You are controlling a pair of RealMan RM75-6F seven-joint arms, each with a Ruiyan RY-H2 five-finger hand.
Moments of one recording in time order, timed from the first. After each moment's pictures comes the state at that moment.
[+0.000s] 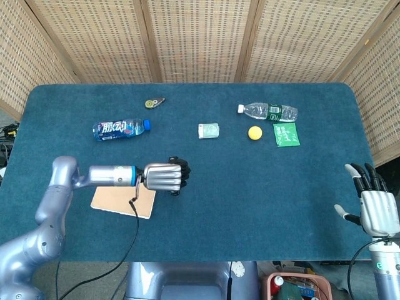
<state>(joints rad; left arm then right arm) -1.13 -1.81 0.28 -0.11 2.15 1.55 -0.32 0.18 -1.17 0.07 -1.55 -1.41 1.55 -0.03</state>
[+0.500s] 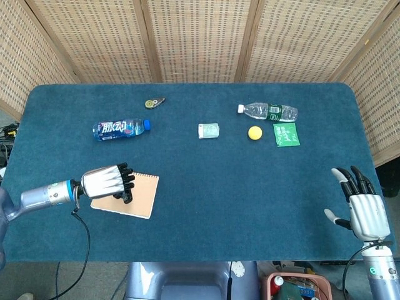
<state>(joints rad) -0.80 -1.60 0.30 -0.32 2.05 1.63 -0.37 0.17 -1.16 0.05 -1.60 -1.50 1.55 -0.06</state>
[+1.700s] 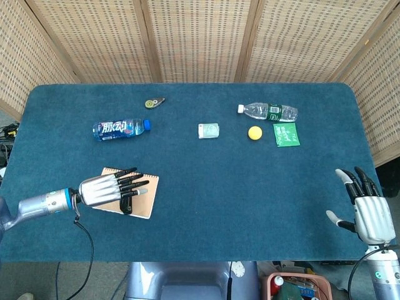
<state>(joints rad) -0.77 -1.57 0.34 -0.39 2.01 1.63 -0.32 0.13 -1.13 0.08 -1.63 -1.54 1.56 0.01</state>
